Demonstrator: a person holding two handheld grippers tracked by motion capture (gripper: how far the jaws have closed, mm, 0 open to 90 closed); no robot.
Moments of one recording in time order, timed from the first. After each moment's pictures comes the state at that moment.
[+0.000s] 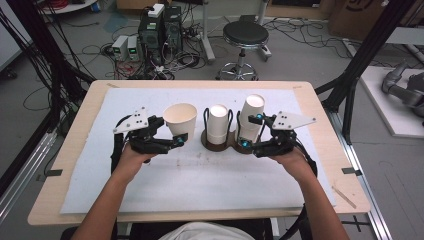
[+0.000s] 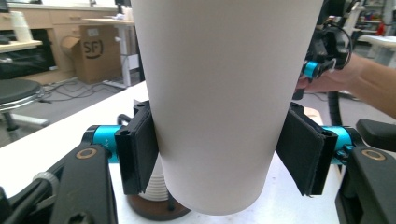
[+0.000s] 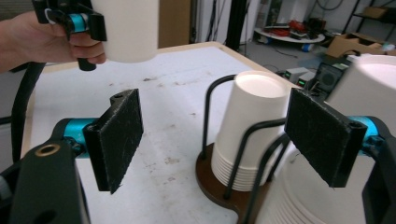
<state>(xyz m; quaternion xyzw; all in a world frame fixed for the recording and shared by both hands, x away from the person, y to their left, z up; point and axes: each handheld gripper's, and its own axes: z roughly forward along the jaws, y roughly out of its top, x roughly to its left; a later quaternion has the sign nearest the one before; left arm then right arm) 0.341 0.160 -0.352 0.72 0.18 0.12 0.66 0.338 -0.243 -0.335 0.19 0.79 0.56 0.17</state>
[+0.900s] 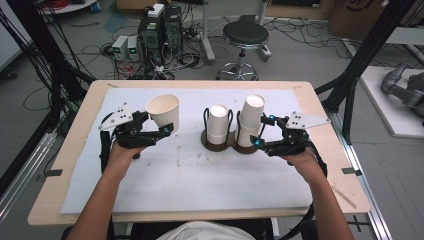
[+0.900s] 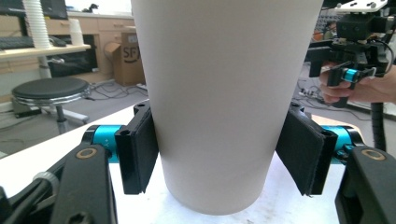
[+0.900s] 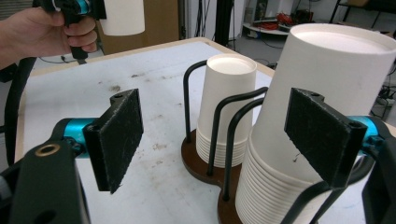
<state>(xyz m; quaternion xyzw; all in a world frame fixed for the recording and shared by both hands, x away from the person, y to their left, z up) 0.351 0.191 -0.357 0.69 0.23 0.17 0.66 0.340 -0.273 -0.341 0.22 0.78 0.56 0.16</state>
